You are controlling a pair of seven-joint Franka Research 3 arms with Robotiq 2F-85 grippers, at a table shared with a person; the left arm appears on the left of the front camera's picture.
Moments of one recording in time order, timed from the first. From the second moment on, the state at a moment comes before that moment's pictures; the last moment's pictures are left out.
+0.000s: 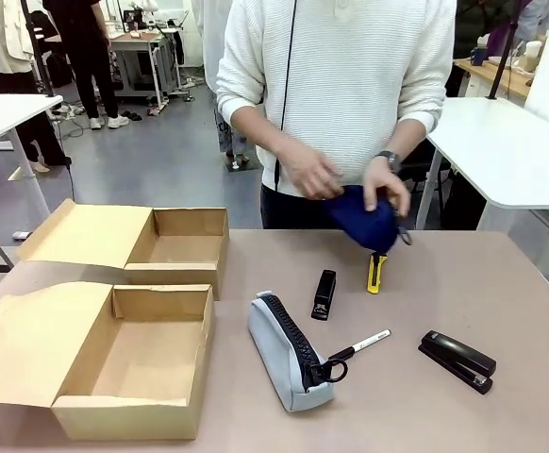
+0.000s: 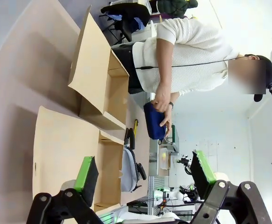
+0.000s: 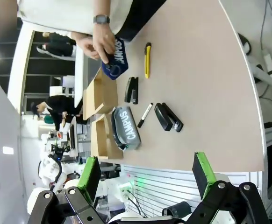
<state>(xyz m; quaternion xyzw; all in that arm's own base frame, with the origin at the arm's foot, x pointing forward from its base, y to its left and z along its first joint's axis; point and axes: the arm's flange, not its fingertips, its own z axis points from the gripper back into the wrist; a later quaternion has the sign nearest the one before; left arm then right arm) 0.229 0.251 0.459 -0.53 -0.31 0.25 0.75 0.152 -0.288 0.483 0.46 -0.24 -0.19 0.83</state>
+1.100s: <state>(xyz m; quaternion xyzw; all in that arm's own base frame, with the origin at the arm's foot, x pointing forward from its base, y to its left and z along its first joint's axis) 0.230 0.251 0.458 -0.53 -0.31 0.25 0.75 0.283 -0.016 0.517 0.40 -0.10 0.00 0.91</state>
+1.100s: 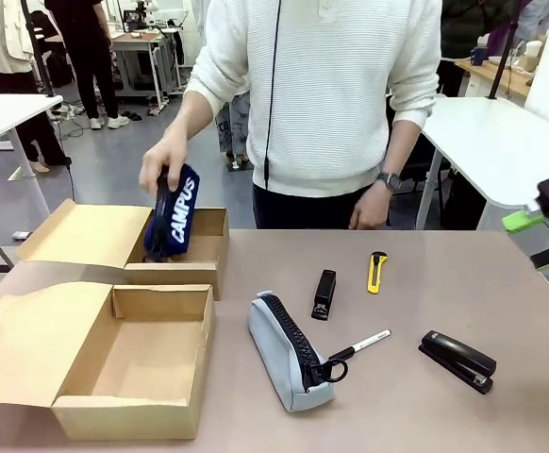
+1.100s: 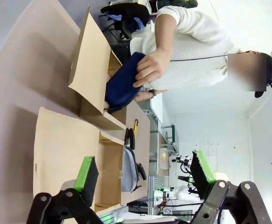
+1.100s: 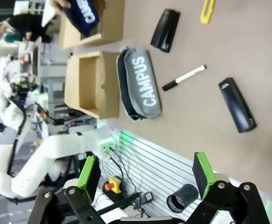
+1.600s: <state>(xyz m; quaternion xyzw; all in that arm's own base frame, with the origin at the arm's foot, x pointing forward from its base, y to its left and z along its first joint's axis) 0.230 0.251 0.459 -0.53 -0.31 0.25 0.75 0.299 0.062 0.505 0.36 -0.05 0.00 0.93</state>
